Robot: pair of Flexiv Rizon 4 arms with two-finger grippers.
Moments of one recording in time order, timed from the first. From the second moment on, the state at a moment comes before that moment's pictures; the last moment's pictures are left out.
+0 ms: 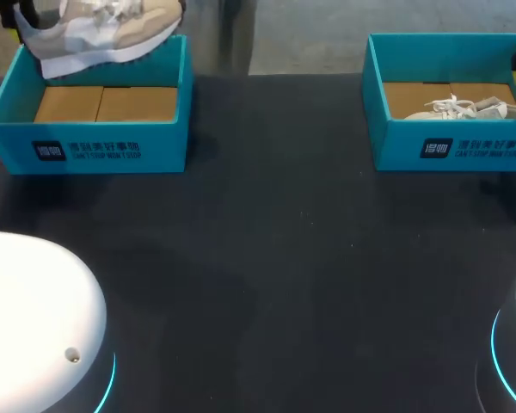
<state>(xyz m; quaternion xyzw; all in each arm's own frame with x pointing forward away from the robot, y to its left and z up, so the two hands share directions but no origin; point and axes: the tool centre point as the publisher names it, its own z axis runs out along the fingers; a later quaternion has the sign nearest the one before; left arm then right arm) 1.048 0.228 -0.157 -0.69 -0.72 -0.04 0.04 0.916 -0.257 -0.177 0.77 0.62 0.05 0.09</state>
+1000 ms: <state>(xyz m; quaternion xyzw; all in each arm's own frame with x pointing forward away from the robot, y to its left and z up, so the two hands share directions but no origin) 0.905 0.108 -0.135 -0.69 -0.72 -0.06 0.06 0.916 -0.257 -0.177 0.77 0.62 0.05 0.09</state>
